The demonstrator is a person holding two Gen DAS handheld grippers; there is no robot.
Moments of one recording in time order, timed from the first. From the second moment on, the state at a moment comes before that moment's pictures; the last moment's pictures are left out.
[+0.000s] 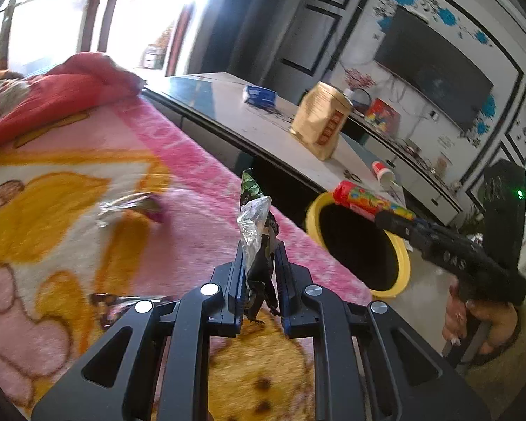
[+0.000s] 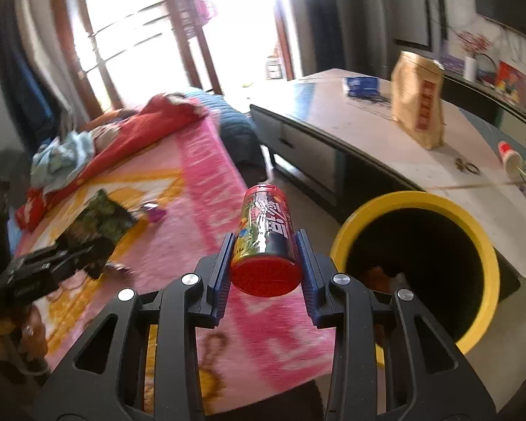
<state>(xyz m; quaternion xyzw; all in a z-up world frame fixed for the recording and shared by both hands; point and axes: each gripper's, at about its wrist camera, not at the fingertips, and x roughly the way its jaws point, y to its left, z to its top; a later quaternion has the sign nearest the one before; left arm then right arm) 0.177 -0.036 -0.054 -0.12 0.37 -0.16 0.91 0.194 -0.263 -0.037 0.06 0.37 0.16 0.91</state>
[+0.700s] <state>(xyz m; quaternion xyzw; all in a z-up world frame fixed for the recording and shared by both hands) 0.214 -0.157 -0.062 -0.04 0.39 -0.26 0.88 0.209 -0.384 -0.065 0.15 0.39 0.03 0.91</state>
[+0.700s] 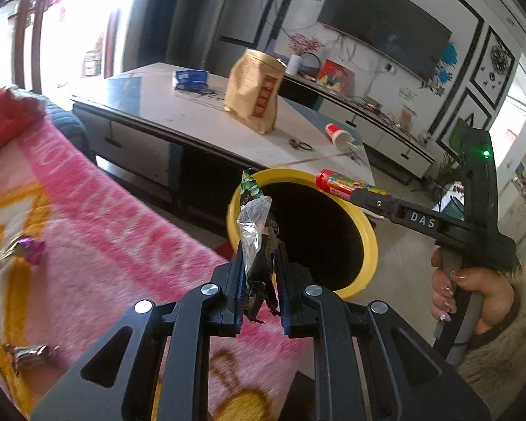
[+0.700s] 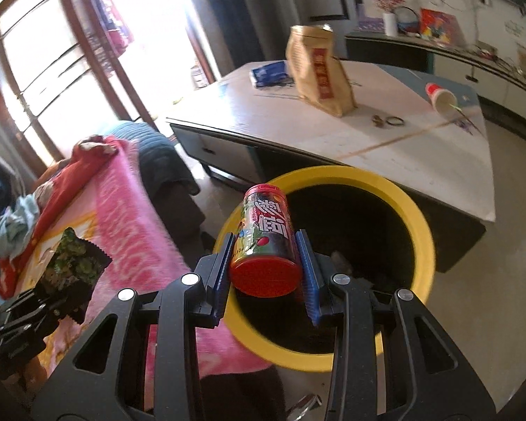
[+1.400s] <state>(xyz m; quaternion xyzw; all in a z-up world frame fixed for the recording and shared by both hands) 0.249 -0.234 -0.097 0.00 0.43 -0.30 0.85 0.210 -0.446 -0.087 0.25 0.41 -0.01 0.88</state>
